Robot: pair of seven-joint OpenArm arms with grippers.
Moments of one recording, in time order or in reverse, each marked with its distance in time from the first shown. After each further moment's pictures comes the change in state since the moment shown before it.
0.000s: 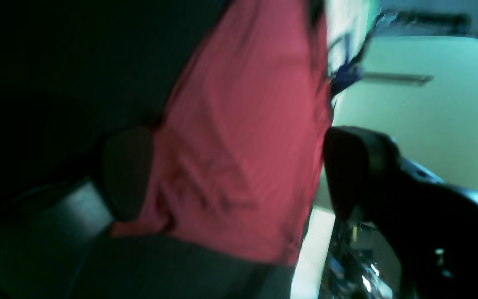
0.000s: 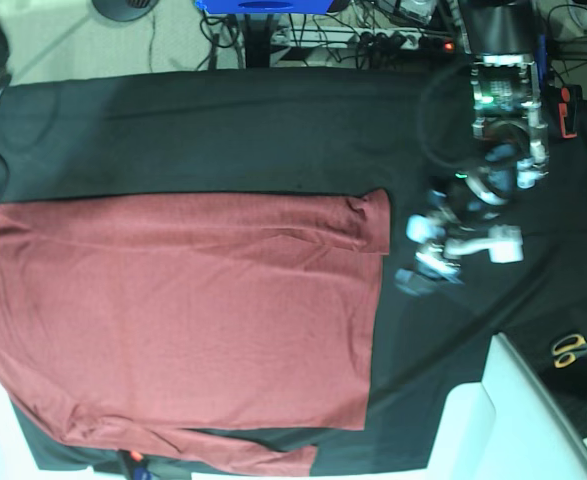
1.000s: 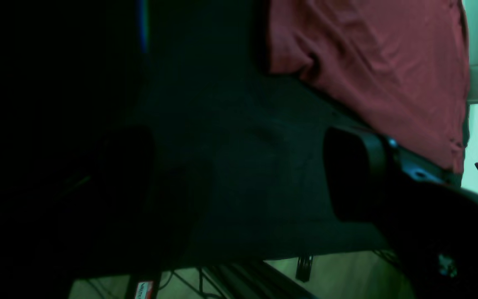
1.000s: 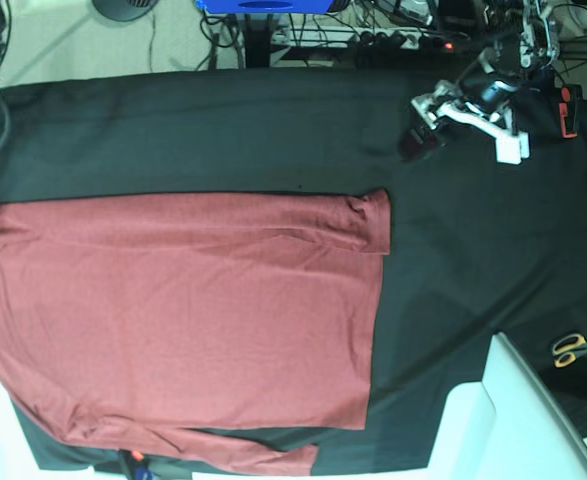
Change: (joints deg) left arm 20.2 3.6 -8.5 5.6 24.8 -25.6 0.9; right arm -2.1 4.2 8.0 -36.2 27.1 15.0 3.1
